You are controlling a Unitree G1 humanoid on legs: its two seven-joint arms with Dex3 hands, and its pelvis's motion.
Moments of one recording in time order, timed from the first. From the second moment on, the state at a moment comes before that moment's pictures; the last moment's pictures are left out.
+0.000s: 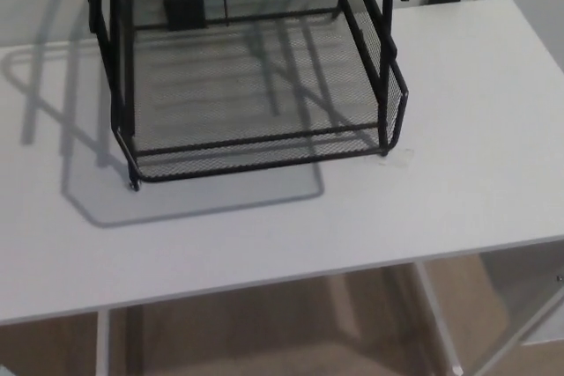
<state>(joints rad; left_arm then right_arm) 0.34 0.50 0.35 0.96 -0.21 -0.18 -0.37 0.45 -0.25 -0.25 1.15 0.05 -0.64 0.05</state>
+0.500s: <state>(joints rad) 0.32 0.50 0.33 0.97 -0.20 -0.18 -0.37 0.44 -0.25 -0.25 1.15 0.05 -0.64 0.03</state>
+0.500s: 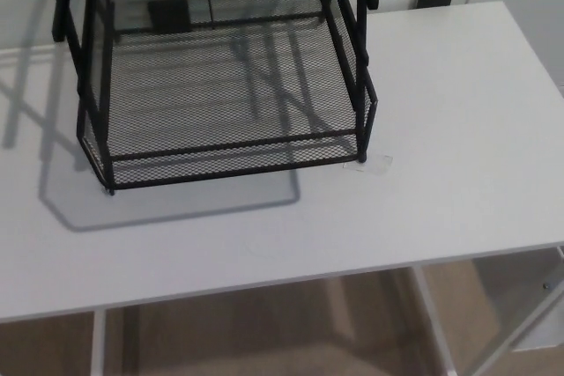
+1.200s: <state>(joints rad) 0.39 0.50 0.28 0.92 -0.16 -0.19 -0.36 0.64 -0.14 -0.34 0.74 0.18 -0.67 0.14</state>
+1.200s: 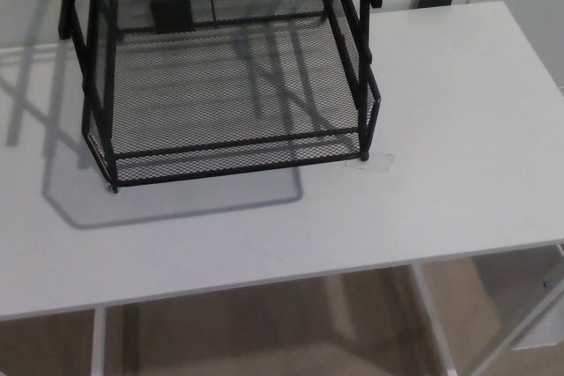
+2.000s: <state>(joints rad) 0.39 0.48 0.28 0.91 -0.16 -0.19 -0.36 0.61 -0.11 -0.43 -0.10 0.20 -0.59 0.11</state>
